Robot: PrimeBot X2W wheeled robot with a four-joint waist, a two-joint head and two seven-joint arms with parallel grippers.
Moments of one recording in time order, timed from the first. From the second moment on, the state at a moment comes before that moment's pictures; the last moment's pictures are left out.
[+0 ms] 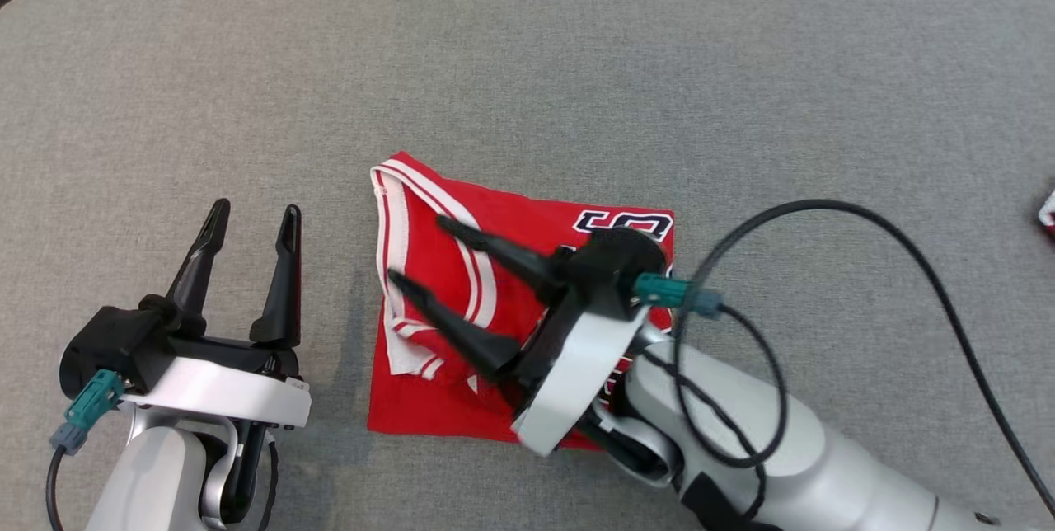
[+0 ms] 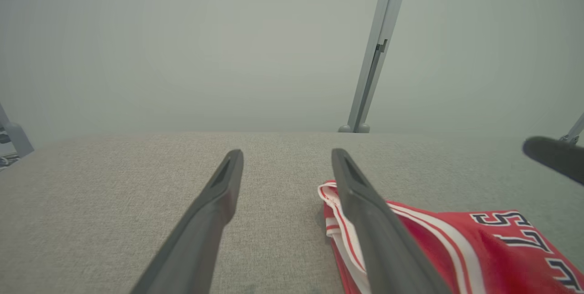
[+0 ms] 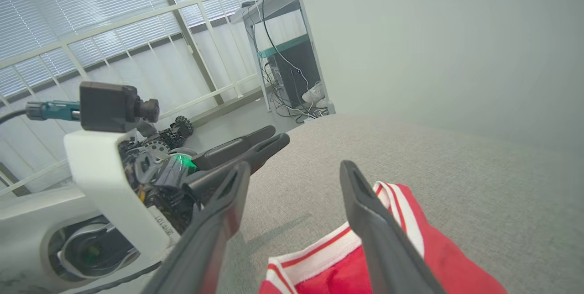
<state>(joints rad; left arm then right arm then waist) -0.23 0.21 -0.14 0.17 -0.38 -0.07 -0.26 -0.79 -0.05 1.07 0.40 0.75 0.13 -0.26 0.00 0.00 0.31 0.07</state>
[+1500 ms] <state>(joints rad) -0.02 0.28 -0.12 0.12 -0.41 -0.01 -0.18 0.00 -0.13 -0.02 -0.08 0.28 0.13 -0.06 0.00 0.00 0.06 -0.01</state>
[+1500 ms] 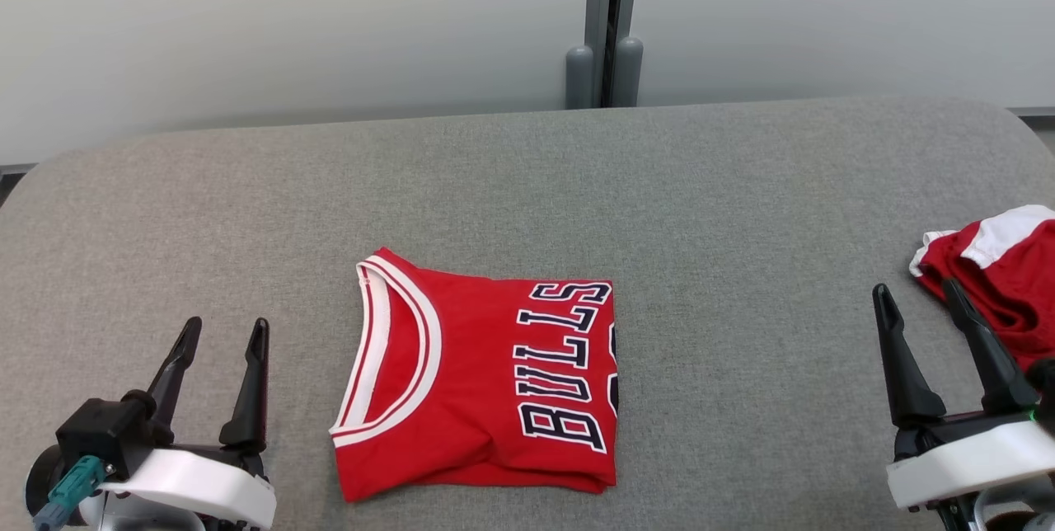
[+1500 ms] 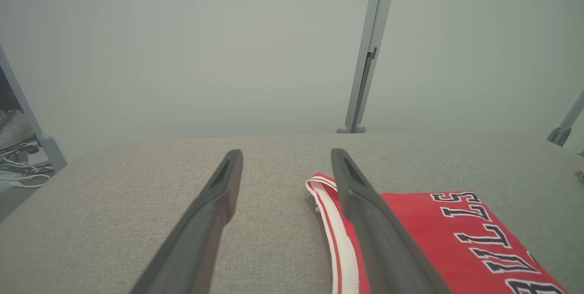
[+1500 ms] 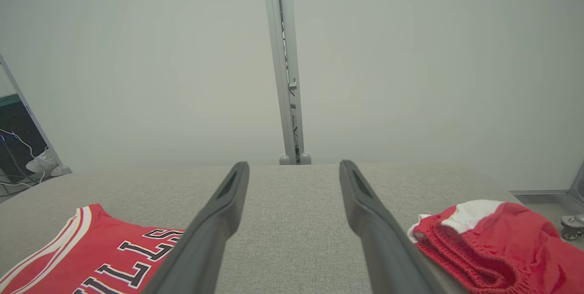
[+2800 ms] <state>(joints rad) 0.06 0.30 -0.14 0.04 -0.43 0.03 -0.12 0.15 -0.10 -0.10 -0.15 0.25 0.13 0.01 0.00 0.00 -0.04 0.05</state>
